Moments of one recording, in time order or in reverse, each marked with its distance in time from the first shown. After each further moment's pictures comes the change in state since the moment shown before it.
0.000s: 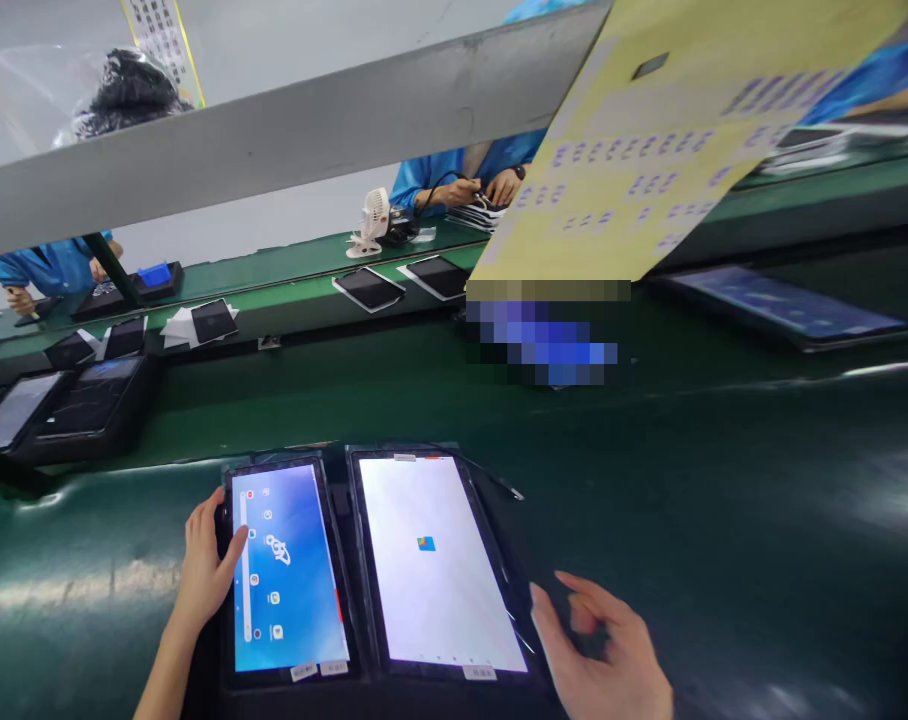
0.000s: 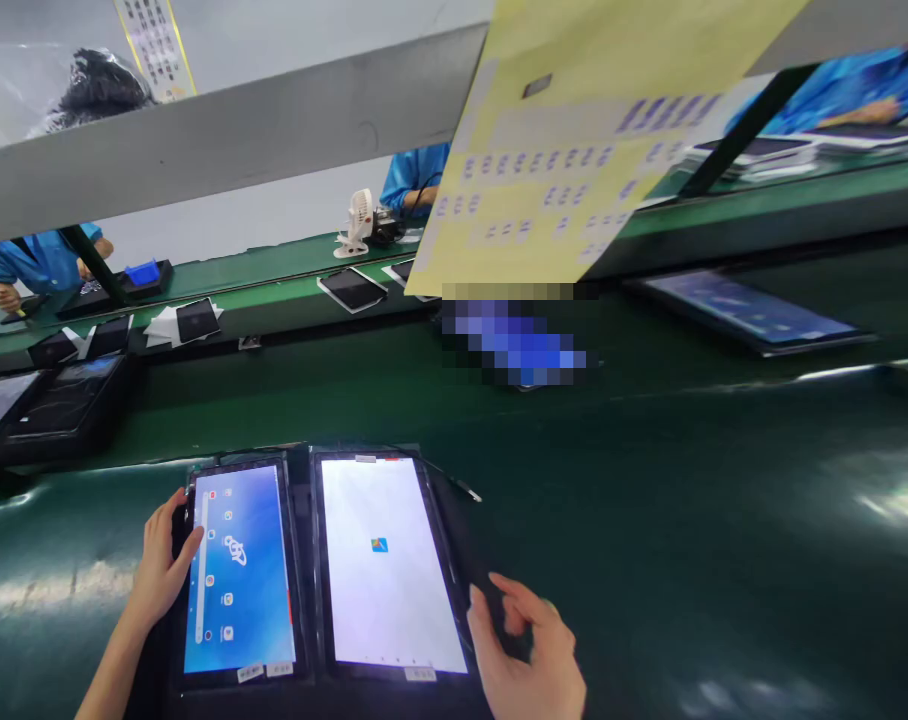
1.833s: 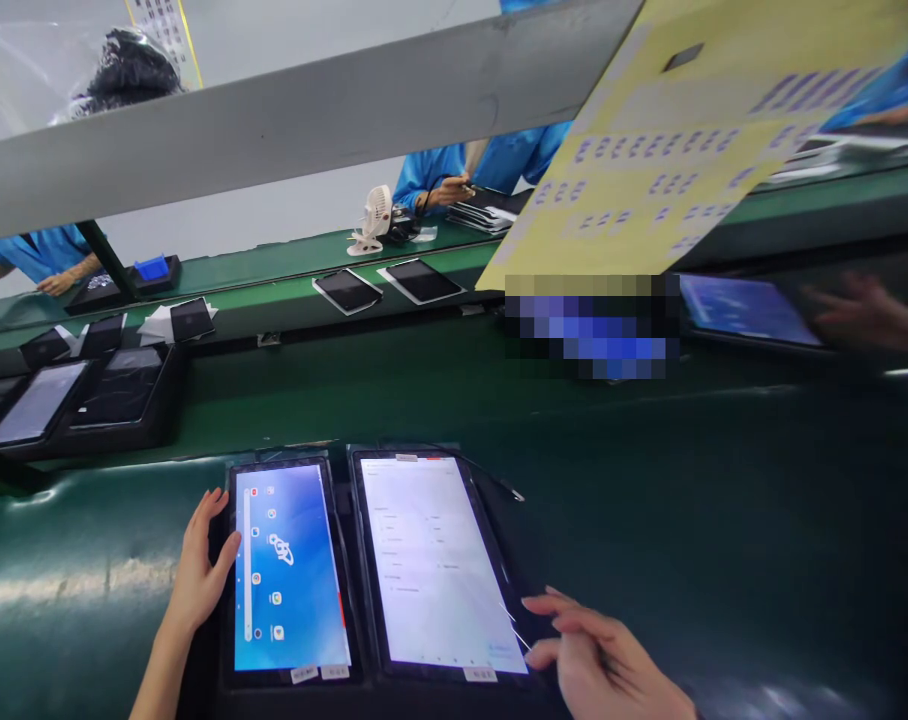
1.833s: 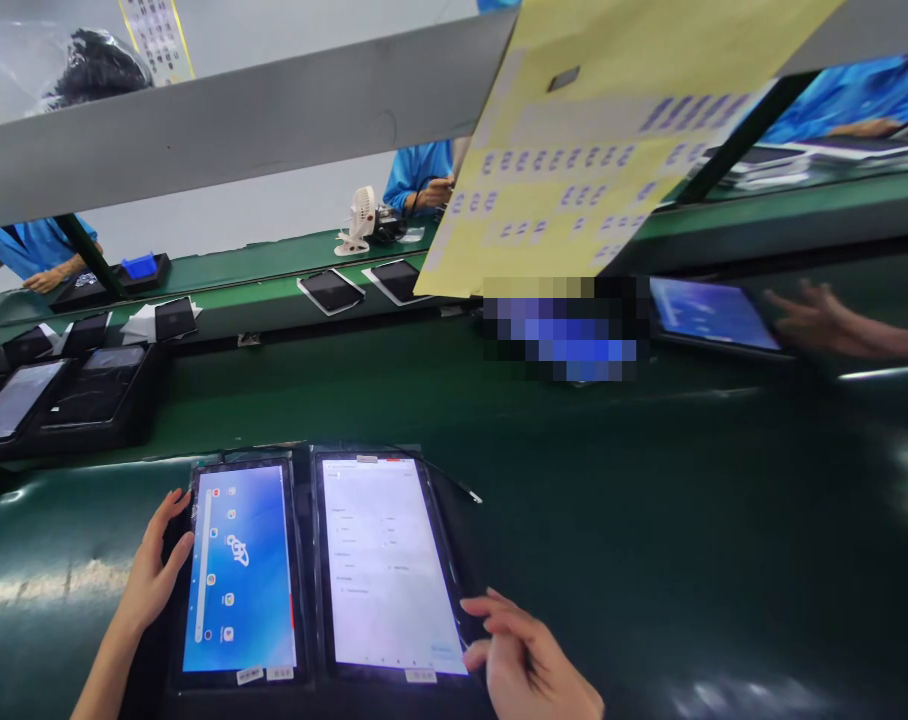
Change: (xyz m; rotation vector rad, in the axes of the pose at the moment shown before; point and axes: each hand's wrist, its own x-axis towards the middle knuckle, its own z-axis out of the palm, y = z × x) left_hand -0.005 -0.004 -0.004 -0.156 -0.037 -0.028; right_hand -0.017 0.008 -0.004 0.231 -0.111 0.255
